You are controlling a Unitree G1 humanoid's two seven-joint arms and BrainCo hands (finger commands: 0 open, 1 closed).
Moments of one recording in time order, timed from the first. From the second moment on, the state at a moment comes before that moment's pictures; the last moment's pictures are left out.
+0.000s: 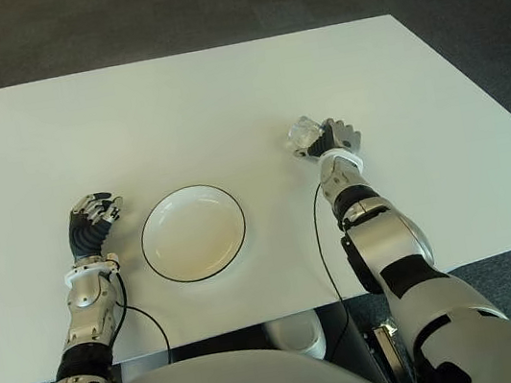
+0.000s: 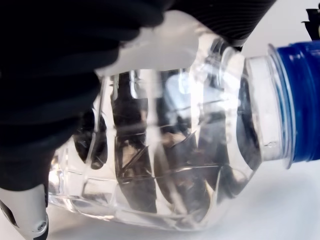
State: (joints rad) left arm 0.01 0.10 0.19 0.53 -0.01 -0.46 0.13; right arm -0.76 -0.27 0.23 1.31 -0.51 0.11 -0.45
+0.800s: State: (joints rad) left arm 0.01 0.10 0.19 0.52 -0.01 -0.45 0.13; right arm -0.73 -0.26 0.19 1.29 -0.47 0.00 -0.59
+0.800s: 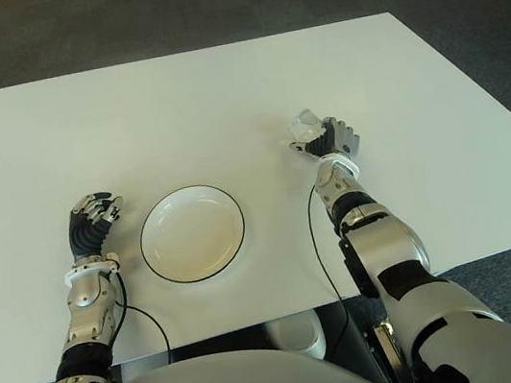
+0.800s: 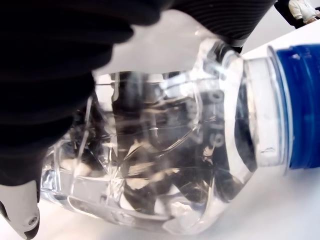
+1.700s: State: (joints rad) left arm 0.01 0.10 0.19 0.52 0.00 -0.45 0.14; right arm -0.66 -0.26 0.24 0.88 -0.54 -0.10 -0.74
